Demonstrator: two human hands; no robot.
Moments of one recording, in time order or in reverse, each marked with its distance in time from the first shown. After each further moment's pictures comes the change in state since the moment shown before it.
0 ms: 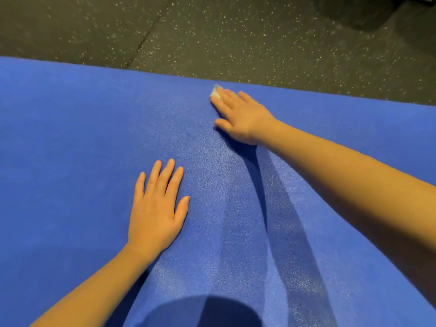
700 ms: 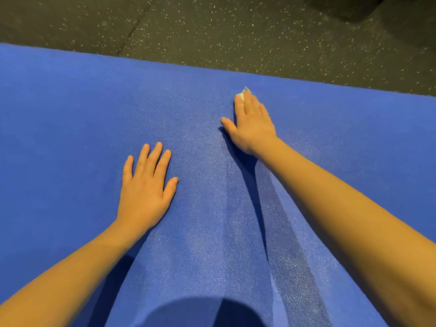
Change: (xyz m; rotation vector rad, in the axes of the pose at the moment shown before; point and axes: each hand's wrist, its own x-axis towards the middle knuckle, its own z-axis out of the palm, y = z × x) left_hand 0.000 0.001 0.003 0.029 -0.010 -0.014; right_hand -0.066 -0.013 0.016 0.185 0.005 0.396
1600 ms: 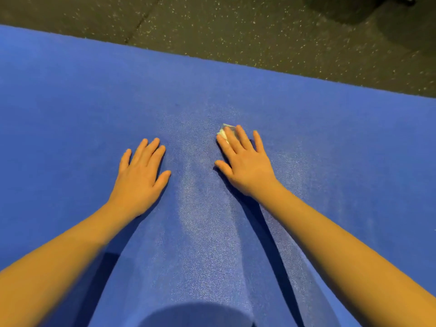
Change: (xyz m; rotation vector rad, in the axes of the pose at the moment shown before) left_hand -0.029 -0.001 -0.010 -0.104 -0.088 -0.014; right_hand -0.106 -0.002 0.039 -0.155 0.059 -0.240
